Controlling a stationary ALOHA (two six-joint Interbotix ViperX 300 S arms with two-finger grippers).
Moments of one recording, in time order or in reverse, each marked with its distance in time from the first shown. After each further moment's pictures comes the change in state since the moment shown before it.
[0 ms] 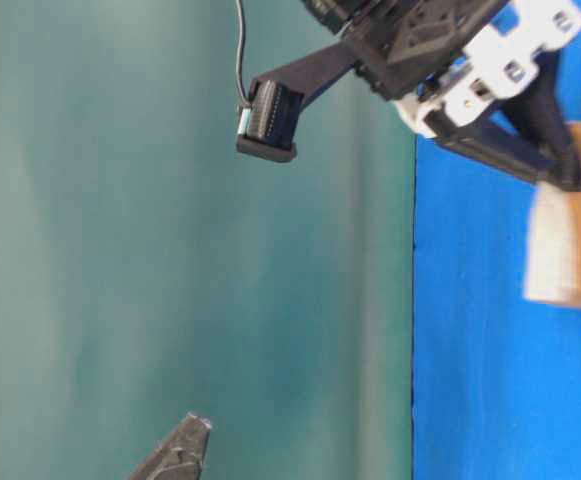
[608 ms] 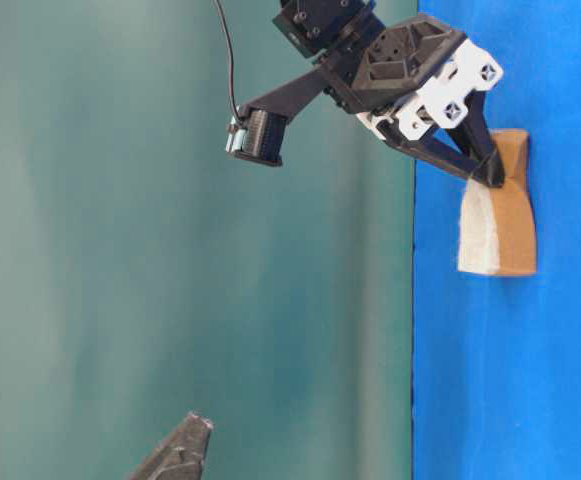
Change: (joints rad) left arm 0.000 0.003 -0.002 0.000 0.000 0.002; right arm -0.161 0.002 -0.029 -0.061 0.005 -0.054
